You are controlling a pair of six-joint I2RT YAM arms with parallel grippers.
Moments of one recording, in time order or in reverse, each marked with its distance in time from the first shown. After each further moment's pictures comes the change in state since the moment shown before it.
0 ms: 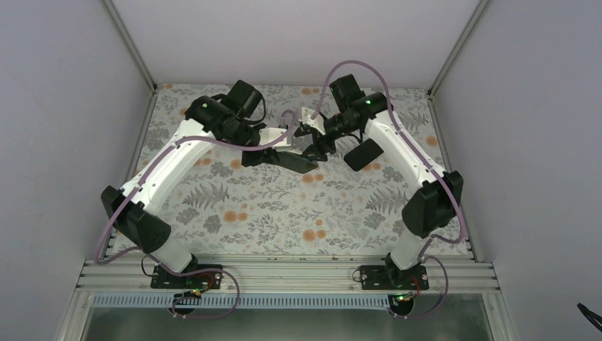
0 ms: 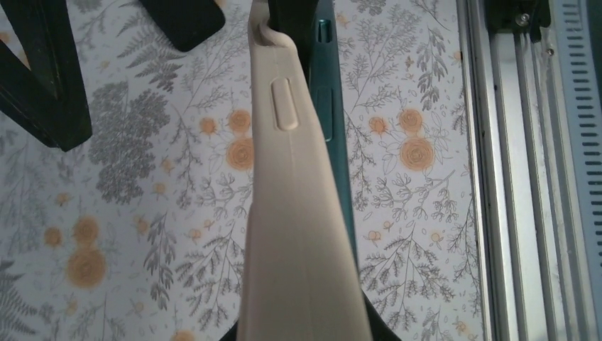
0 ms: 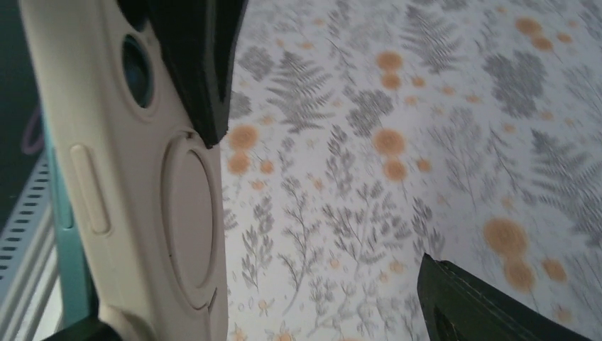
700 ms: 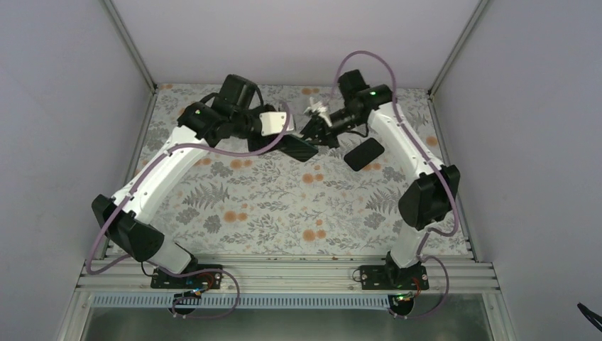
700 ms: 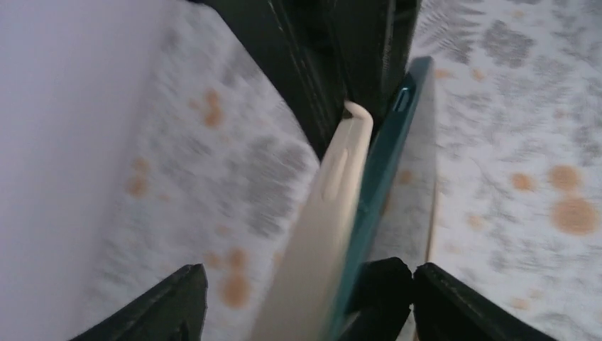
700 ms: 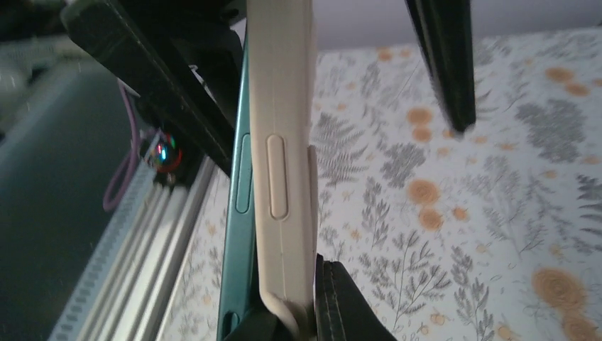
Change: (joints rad) left arm 0.021 -0.093 -0.107 0.306 -0.126 -0.061; right arm -0.042 0.114 0.140 -0.169 -0.232 -0.085
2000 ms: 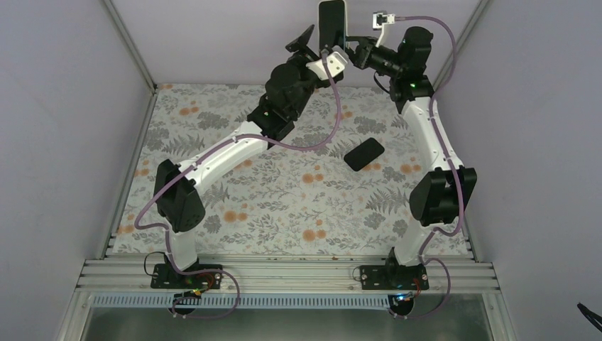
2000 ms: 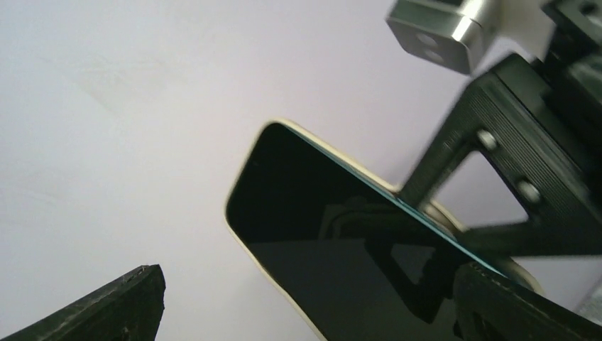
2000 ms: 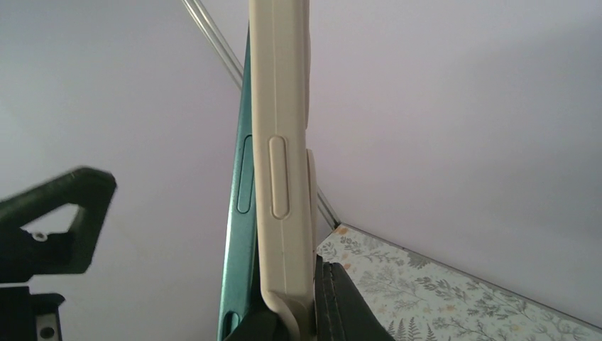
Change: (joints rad) left arm -0.222 0.357 0.175 1.315 -0.682 -0.034; right arm -0.330 -0.021 0.002 1.245 0.150 1.545
